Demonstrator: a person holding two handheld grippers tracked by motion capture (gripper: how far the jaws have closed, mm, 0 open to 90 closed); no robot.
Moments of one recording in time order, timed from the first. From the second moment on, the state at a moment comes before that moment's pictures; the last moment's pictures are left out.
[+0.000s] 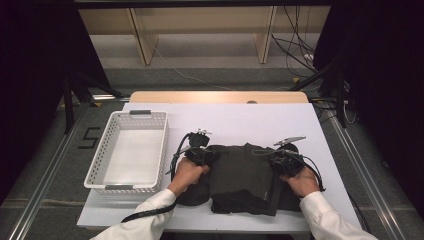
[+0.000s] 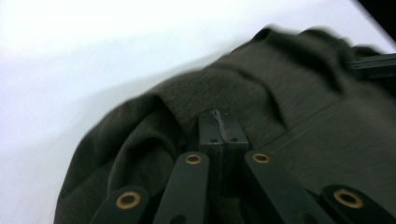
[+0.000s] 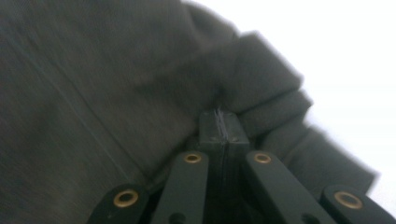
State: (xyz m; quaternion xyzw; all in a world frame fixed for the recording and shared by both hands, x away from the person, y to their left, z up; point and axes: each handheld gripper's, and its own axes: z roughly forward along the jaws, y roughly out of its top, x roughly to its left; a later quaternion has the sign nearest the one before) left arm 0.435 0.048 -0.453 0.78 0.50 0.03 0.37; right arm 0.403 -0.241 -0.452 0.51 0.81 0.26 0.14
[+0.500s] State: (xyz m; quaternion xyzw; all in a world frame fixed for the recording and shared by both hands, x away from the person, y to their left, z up) left arm 0.420 0.073 -0.427 0.77 0.49 0.04 0.41; right arm 0.382 -0.273 -0.422 0.52 0.78 0.32 0.16
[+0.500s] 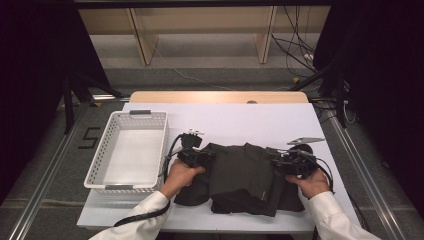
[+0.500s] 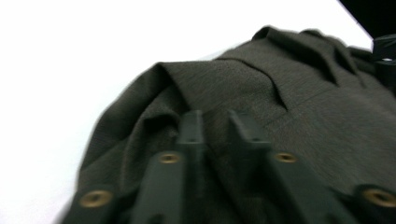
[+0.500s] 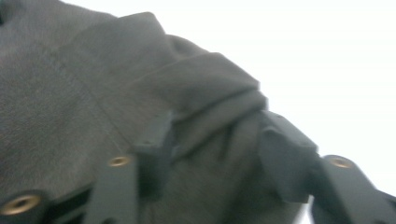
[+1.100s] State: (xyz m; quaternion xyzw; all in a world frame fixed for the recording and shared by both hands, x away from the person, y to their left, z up) left arm 0.415 0.095 -0.427 0.76 0.53 0.02 0.37; right arm 0.352 -0.312 -0.435 0.58 0.73 0.34 0.09
